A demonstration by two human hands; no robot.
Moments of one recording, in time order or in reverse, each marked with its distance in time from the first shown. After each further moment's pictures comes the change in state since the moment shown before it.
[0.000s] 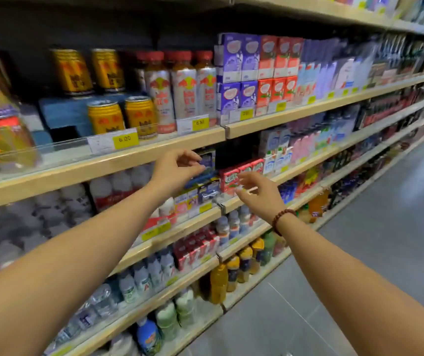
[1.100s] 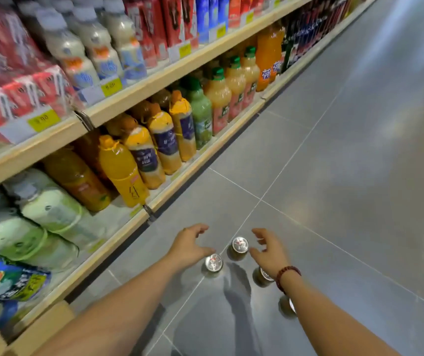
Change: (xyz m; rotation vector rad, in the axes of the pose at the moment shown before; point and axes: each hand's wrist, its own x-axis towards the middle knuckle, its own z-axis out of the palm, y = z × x) left_hand -0.271 -0.475 0.527 0.223 -0.756 -0.433; right_hand -0.359 0.610 0.195 0.050 -0.061 0.842
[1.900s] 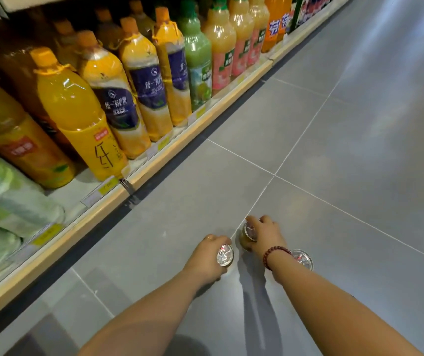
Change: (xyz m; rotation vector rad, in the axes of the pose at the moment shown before) left_hand 0.120 -0.149 0.140 0.237 -0.074 0.172; right_hand 0.130 0.114 0.129 -0.486 -0.026 -0.018
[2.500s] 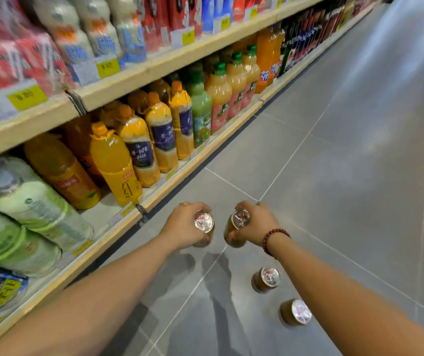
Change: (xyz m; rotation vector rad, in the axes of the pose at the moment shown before) left_hand -0.063 0.106 -0.184 -0.039 0.192 0.040; right_hand -0.086 -0.103 -0.188 0.065 -0.044 -0.047
